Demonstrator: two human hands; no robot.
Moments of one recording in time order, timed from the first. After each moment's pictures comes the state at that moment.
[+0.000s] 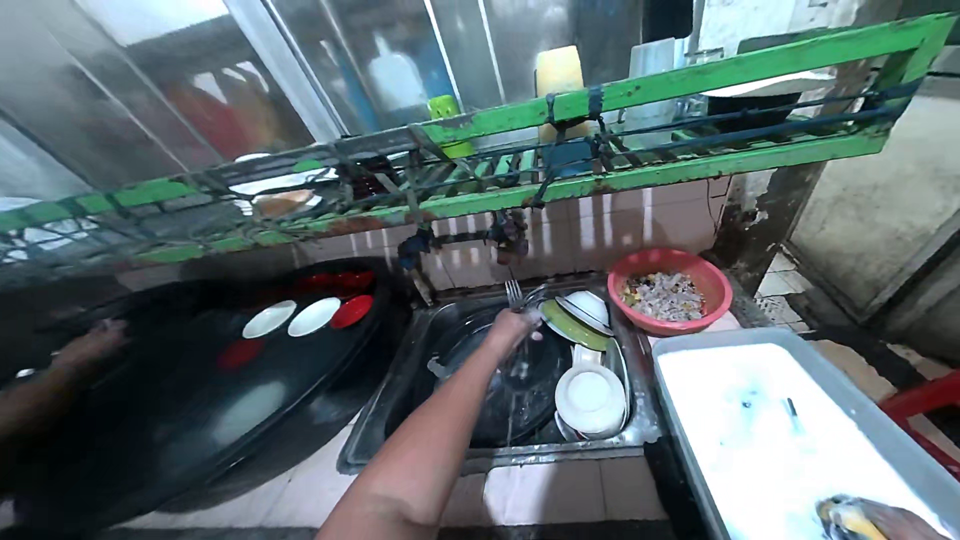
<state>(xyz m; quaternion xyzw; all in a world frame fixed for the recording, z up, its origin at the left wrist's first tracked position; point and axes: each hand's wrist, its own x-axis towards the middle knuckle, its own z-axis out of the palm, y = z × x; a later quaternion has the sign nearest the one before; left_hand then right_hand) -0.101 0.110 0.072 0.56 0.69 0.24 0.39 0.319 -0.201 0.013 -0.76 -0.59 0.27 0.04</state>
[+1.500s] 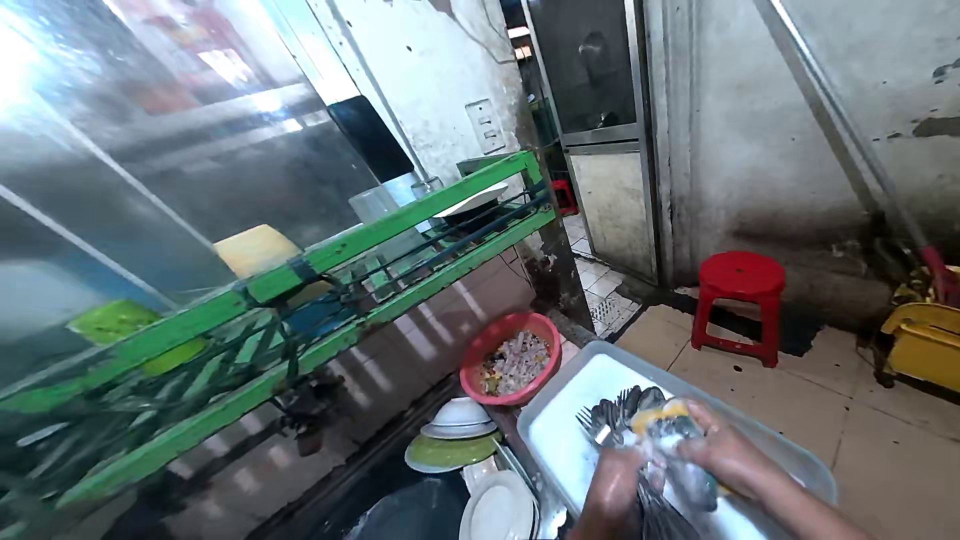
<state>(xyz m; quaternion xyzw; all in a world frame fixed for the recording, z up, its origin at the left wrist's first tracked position) 0.156 -0.079 0.021 0.51 0.36 0.13 0.77 0.295 -0.186 0.039 -0.70 -0.28 0.38 0.53</state>
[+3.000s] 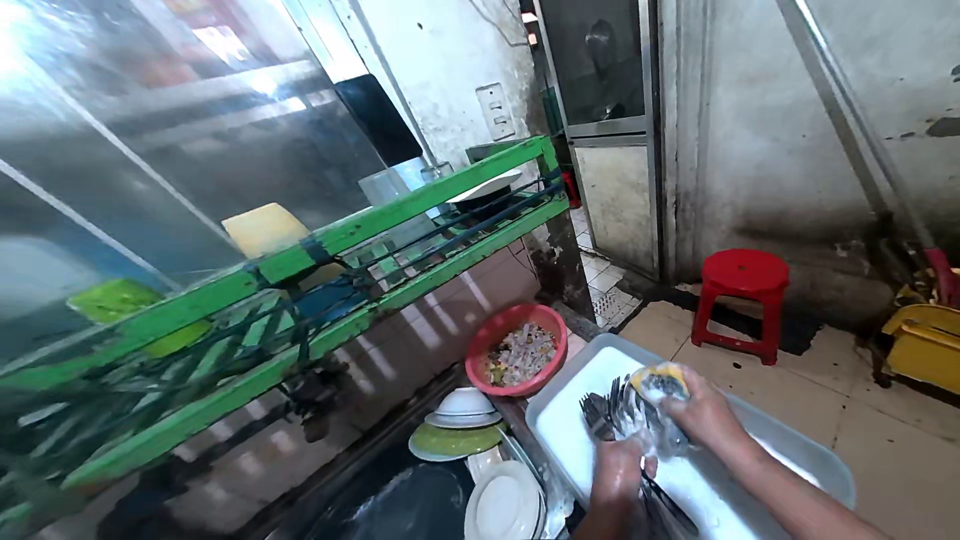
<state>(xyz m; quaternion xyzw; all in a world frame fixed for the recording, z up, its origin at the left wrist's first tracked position) 0.158 -0.074 0.025 0.48 0.45 0.20 0.73 0.291 -0.145 0.050 -0.79 -0.31 0.26 0.46</state>
